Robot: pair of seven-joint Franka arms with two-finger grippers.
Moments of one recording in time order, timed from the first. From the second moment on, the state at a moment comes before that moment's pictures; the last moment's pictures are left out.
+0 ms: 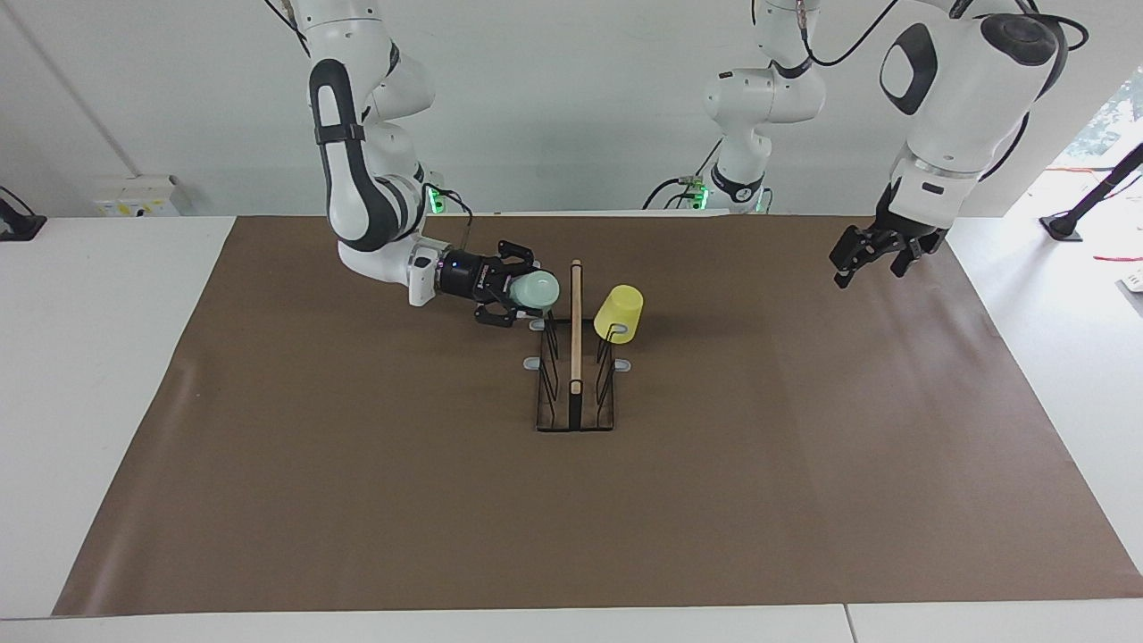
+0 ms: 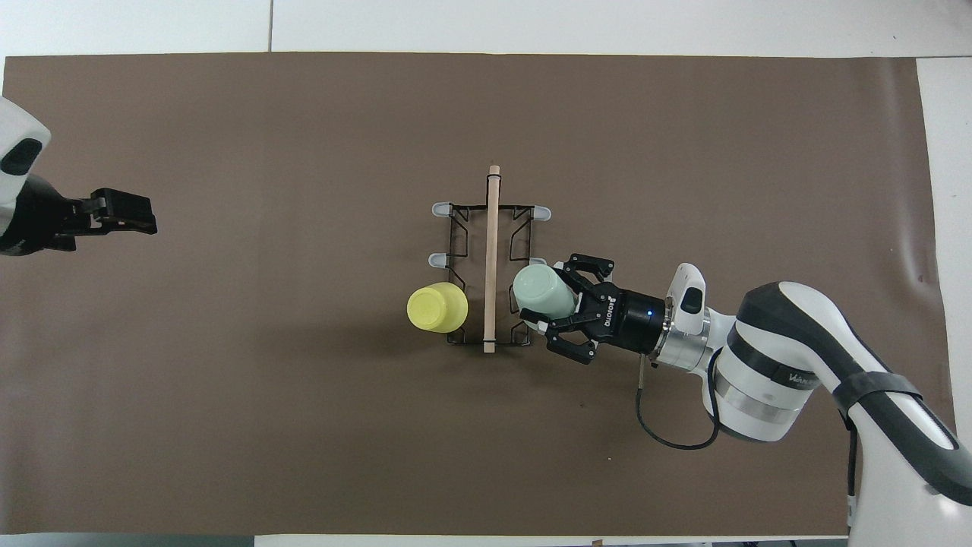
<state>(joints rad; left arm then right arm) -0.06 -0.08 -0.02 -1.78 -0.01 1.76 -0.19 0.32 0.07 -0.04 -2.46 2.05 1.93 -2.30</state>
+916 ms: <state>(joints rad) -0.01 -0.04 -0.02 -1.66 -0.03 1.54 -0.02 0.36 0.10 -0.04 -2.48 2.08 2.00 -2.39</state>
